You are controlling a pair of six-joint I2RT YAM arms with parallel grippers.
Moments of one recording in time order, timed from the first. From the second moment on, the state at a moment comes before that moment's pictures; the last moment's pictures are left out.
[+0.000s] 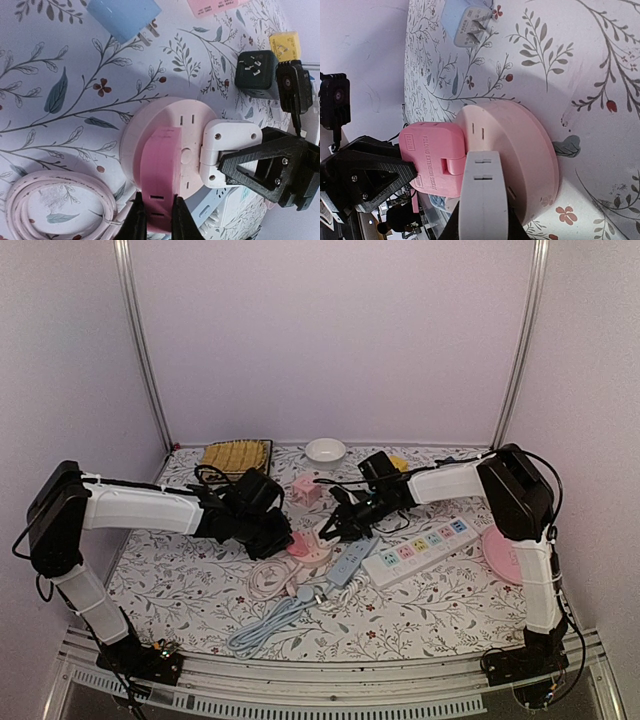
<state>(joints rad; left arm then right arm) -0.83 1.67 1.00 -0.25 -0.05 -1.27 0.68 2.23 1.53 -0.25 -0.84 0.64</state>
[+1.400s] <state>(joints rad) -0.84 1.68 1.04 -0.34 -0.10 -1.30 0.62 2.08 1.55 -0.31 -0.67 0.51</state>
